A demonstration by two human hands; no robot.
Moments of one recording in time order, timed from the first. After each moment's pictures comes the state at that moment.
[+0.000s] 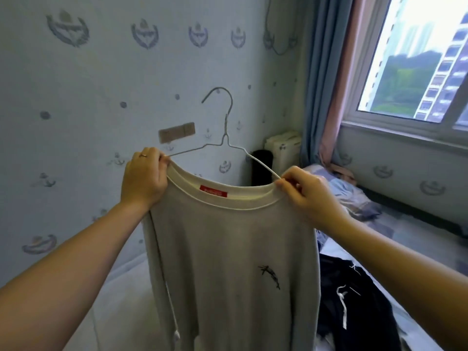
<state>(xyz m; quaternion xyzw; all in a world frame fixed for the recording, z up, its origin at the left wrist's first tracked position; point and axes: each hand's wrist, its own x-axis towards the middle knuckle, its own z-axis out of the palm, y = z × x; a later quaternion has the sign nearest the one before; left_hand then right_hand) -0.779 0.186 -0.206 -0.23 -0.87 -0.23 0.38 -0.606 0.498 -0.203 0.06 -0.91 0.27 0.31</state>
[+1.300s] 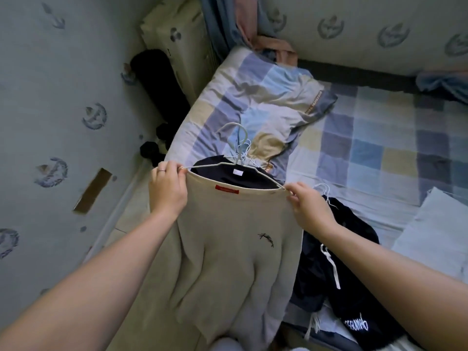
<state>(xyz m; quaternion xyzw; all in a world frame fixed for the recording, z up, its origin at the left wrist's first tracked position) -1.134 0.659 -0.522 -0.34 -0.91 -0.23 0.03 -0.863 0.848 -0.541 -0.38 -0.87 0.31 0.05</state>
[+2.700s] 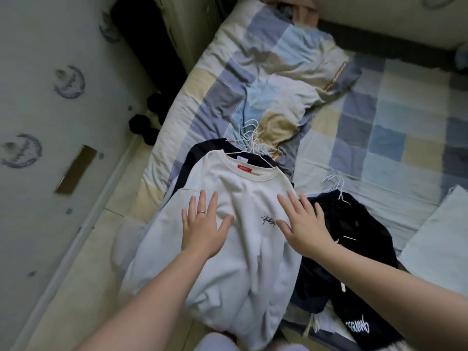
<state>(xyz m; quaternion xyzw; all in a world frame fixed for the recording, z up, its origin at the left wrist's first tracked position) -1.083 0.667 -0.638 -0.32 -0.90 -0.05 -0.30 -0.897 0.839 -0.644 -0.35 -0.90 0.20 -0.19</state>
